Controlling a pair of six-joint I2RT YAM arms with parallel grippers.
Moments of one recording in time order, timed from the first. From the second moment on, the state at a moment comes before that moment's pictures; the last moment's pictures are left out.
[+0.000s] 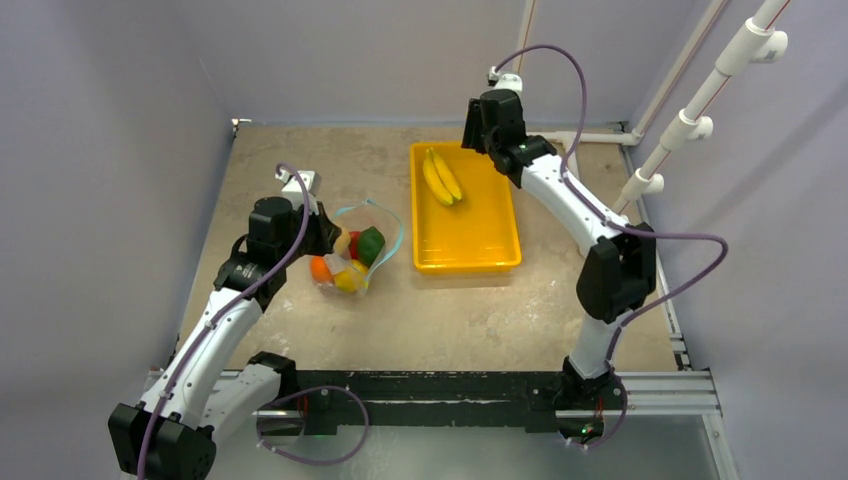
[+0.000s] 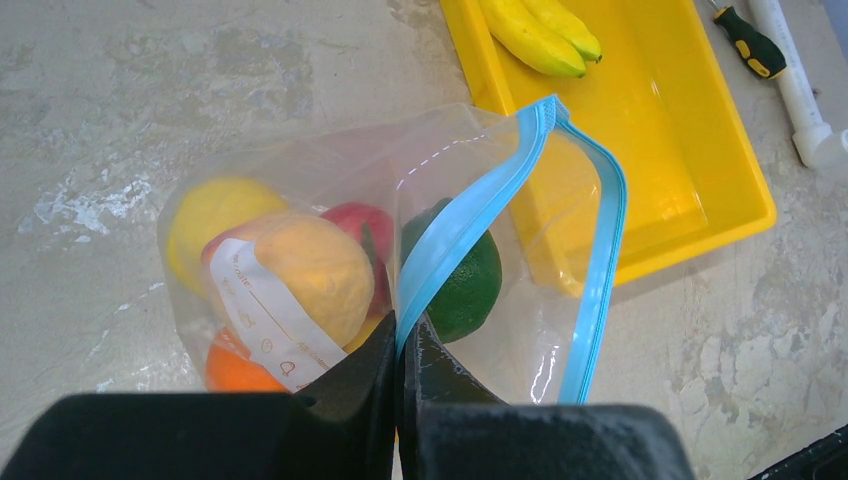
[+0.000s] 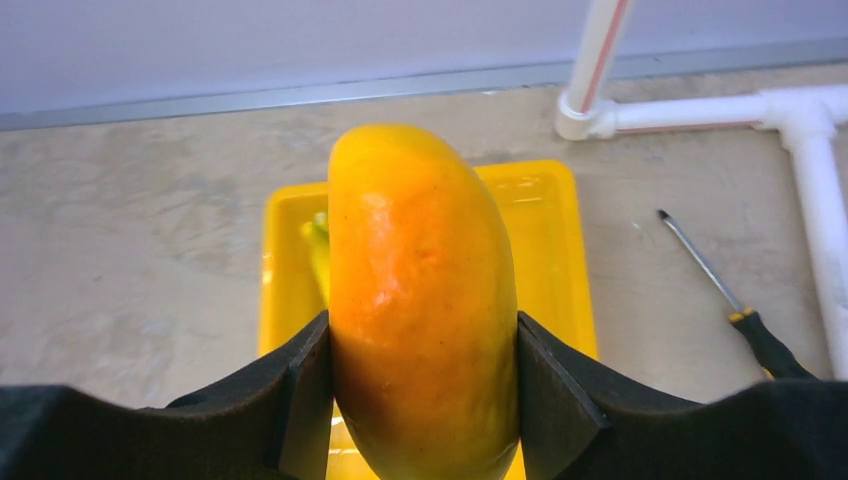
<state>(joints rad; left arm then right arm) -0.27 0.90 0.79 -0.37 0.13 -0.27 0.44 1.86 1.72 -0.35 0.39 0.34</state>
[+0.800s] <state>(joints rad) -0.27 0.89 0.79 -0.37 0.13 -0.27 0.69 1.53 1.45 -0.32 -0.11 0.19</state>
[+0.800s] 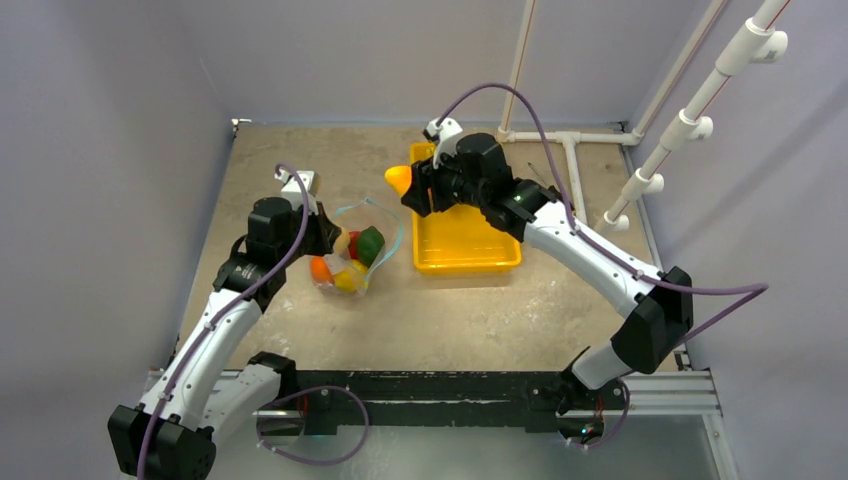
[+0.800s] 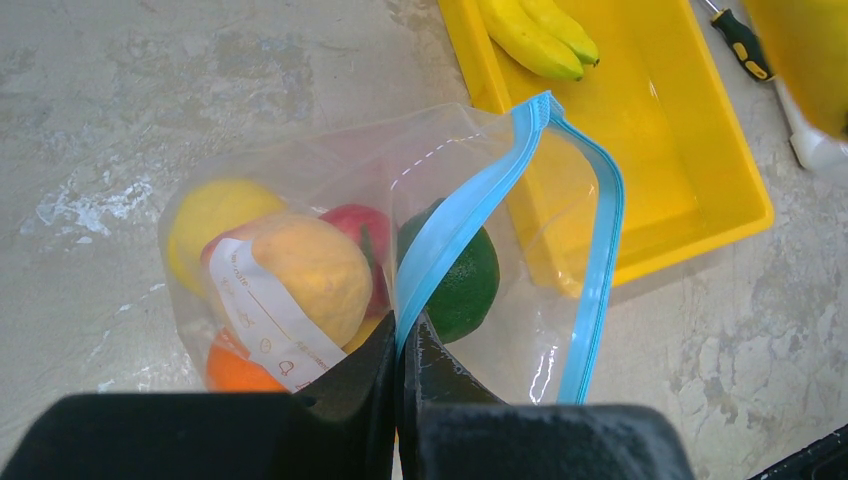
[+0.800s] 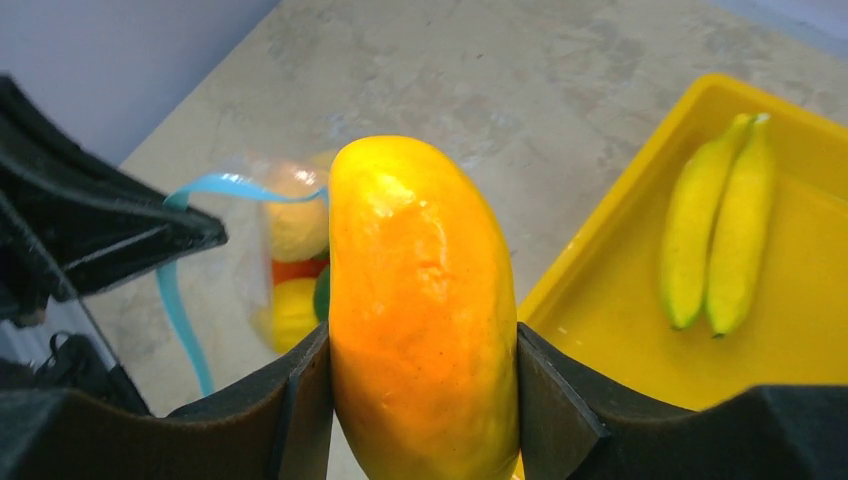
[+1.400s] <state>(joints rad) -0.27 0.88 0.79 -0.37 0.13 -0.27 0.89 1.52 1.38 -0.35 -0.20 0.19</state>
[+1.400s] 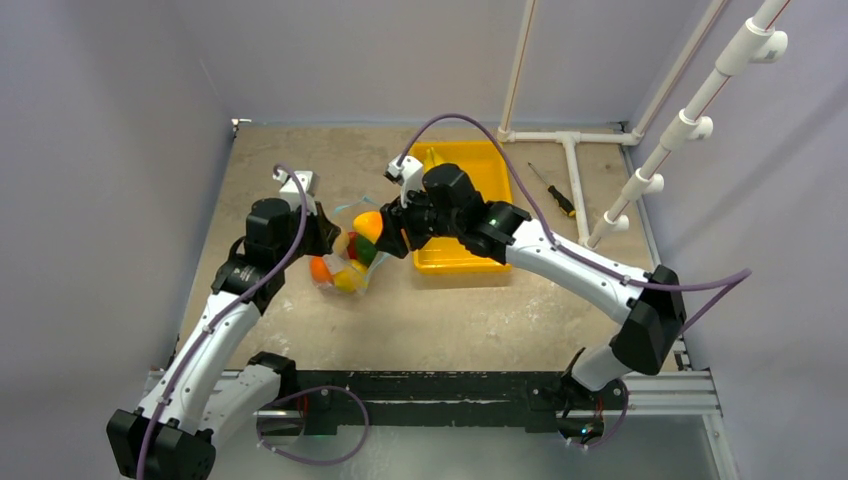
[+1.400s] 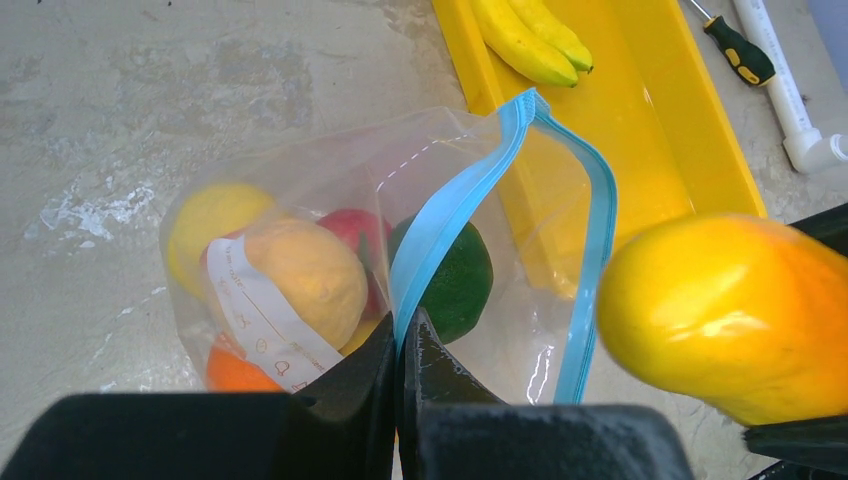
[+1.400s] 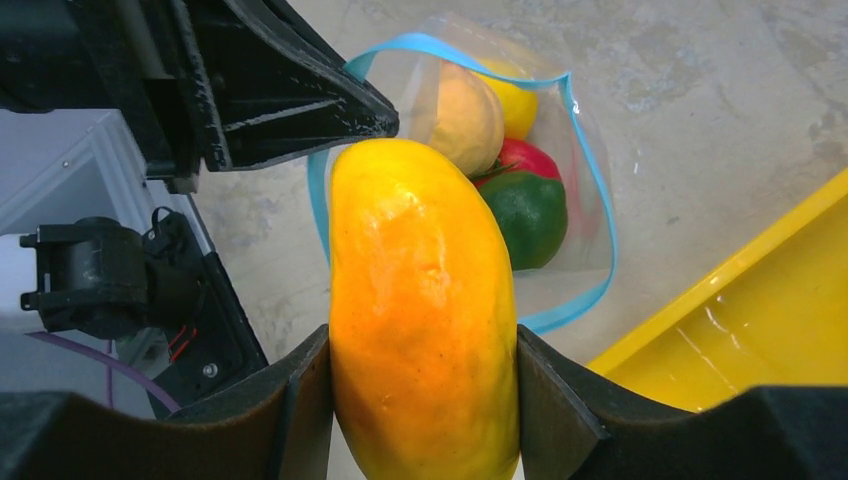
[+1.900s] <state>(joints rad) -0.27 0.83 0.79 -0.36 0.16 -0.27 0.92 1.73 1.46 -0.35 -0.15 0.30</state>
